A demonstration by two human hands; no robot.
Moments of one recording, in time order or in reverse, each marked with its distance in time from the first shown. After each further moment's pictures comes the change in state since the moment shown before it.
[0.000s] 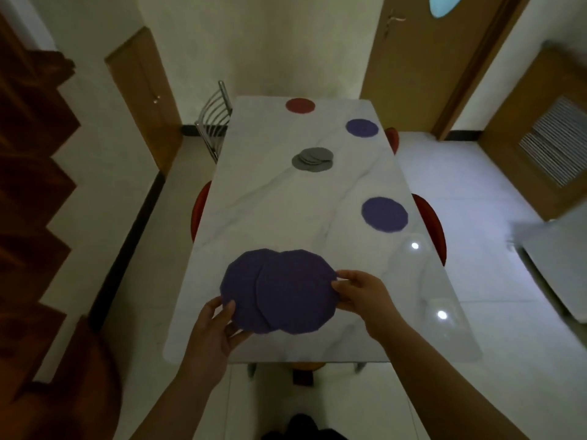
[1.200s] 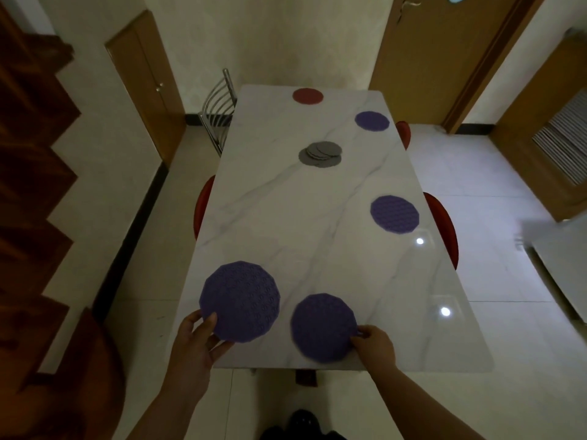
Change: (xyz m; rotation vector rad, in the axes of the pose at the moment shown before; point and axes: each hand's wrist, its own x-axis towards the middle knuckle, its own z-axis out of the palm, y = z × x) left_hand 0.012 0.001 -0.034 -0.001 0.195 0.010; right_hand 0.037 0.122 -0.019 -0.646 0.259 0.197
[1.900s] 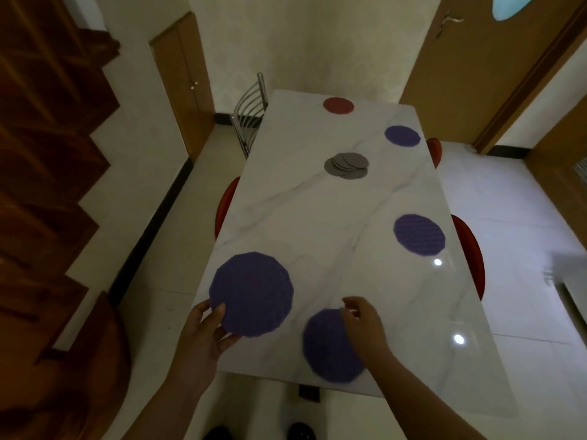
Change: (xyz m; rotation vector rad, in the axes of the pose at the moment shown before) left_hand 0.008 0.020 0.003 -0.091 -0.023 0.042; right_hand -0.011 -0.092 -0.003 0.093 -0.045 -0.339
